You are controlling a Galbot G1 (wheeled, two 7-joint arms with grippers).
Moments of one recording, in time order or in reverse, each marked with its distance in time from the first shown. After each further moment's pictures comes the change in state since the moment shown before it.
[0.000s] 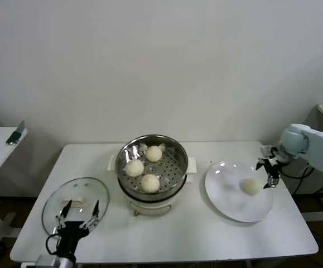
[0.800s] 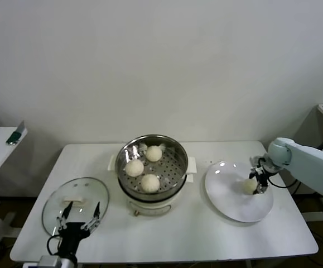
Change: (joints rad) left arm -0.002 -0.006 0.007 0.001 0.013 0.004 0.000; right arm -0.173 0.086 0.157 -0.131 -0.053 -0.008 0.000
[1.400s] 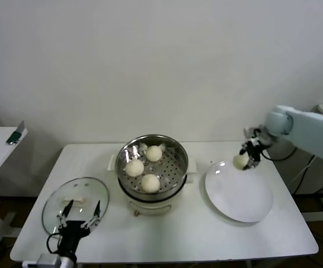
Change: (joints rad) left arm -0.005 0.021 0.002 -0.012 -0.008 0.011 0.001; right arm 0.559 0.052 -0.374 0.274 0.356 -0.071 -0.023
